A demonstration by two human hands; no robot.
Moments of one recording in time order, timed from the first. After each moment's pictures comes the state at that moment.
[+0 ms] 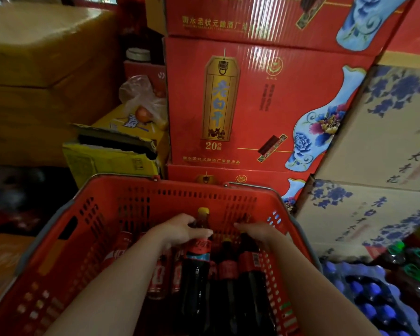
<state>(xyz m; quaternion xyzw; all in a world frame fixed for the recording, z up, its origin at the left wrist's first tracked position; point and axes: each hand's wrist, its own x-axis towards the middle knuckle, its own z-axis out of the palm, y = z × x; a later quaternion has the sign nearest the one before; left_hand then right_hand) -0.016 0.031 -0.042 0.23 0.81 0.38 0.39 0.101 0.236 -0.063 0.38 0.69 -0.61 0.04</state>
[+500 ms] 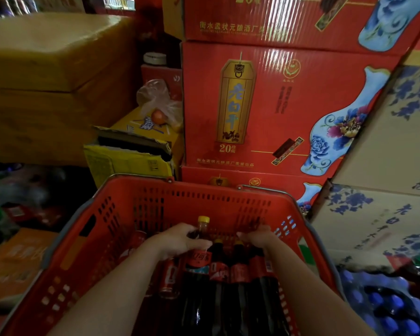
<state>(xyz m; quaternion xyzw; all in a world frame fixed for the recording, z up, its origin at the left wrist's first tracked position) -0.012 -0.004 -0.043 0.23 0.80 0.38 0.41 0.060 0.272 -0.166 0.42 0.75 -0.51 0.07</state>
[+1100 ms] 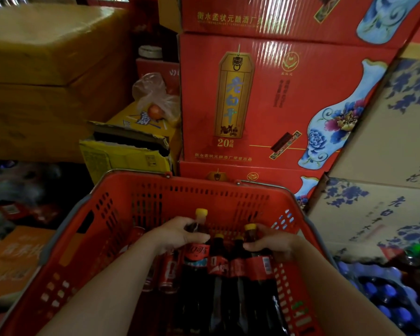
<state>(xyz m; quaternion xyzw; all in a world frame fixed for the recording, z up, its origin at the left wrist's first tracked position) -0.015 -0.006 -0.043 0.23 0.79 0.41 0.40 0.120 0.246 -0.076 0.25 0.69 -0.65 0.20</state>
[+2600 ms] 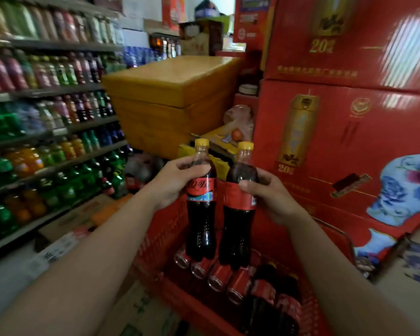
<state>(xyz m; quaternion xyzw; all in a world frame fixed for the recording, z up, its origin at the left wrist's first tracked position) 0.045 -0.087 0.112 0.12 0.66 0.74 0.05 0.074 0.135 0.097 -0.17 0.65 -0.74 0.01</state>
